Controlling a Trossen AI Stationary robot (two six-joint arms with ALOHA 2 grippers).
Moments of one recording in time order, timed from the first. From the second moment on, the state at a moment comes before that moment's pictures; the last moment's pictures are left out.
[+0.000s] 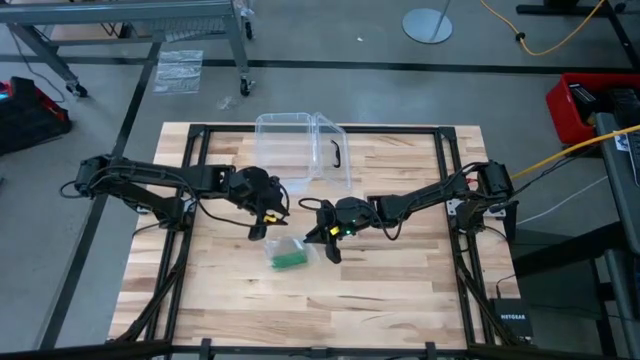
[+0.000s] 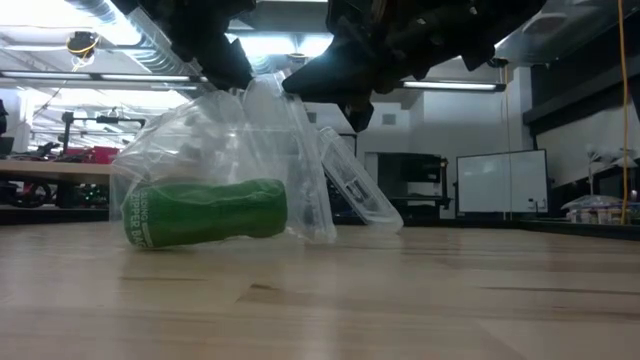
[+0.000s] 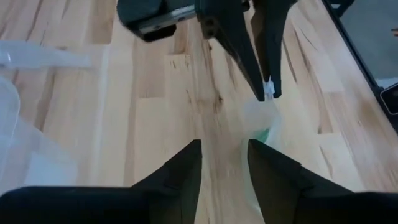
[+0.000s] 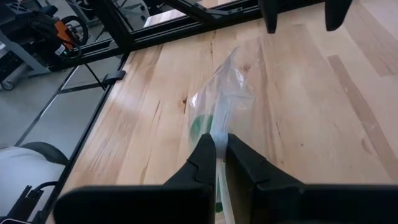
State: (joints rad) left arm 0.03 1.23 0.88 -0.37 0.17 0.03; right arm 0.12 1.76 1.00 0.34 -0.15 0.29
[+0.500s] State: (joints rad) left arm 0.02 1.23 0.88 -0.38 0.18 -0.18; right arm 0.12 1.76 1.00 0.34 -0.15 0.29
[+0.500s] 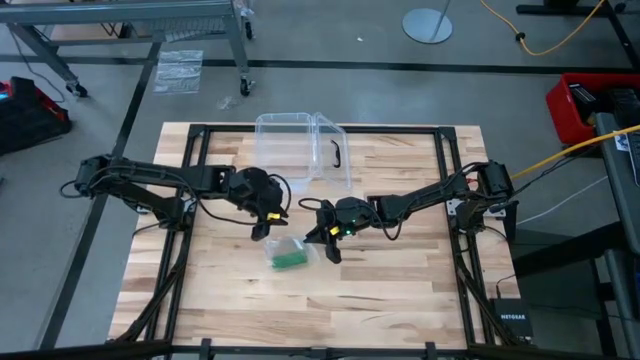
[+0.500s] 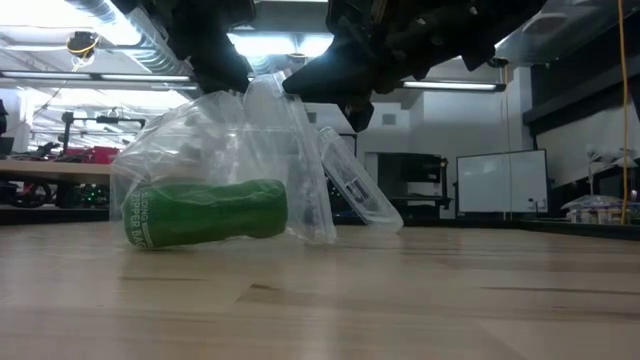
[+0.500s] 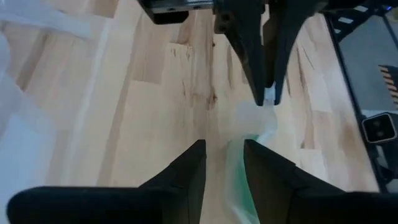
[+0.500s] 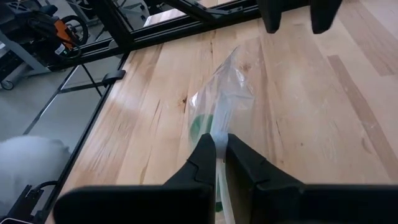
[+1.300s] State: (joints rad) left arm -0.03 1.23 0.88 -0.33 0.17 -0.06; right arm 0.12 1.76 1.00 0.36 -0.15 0.27
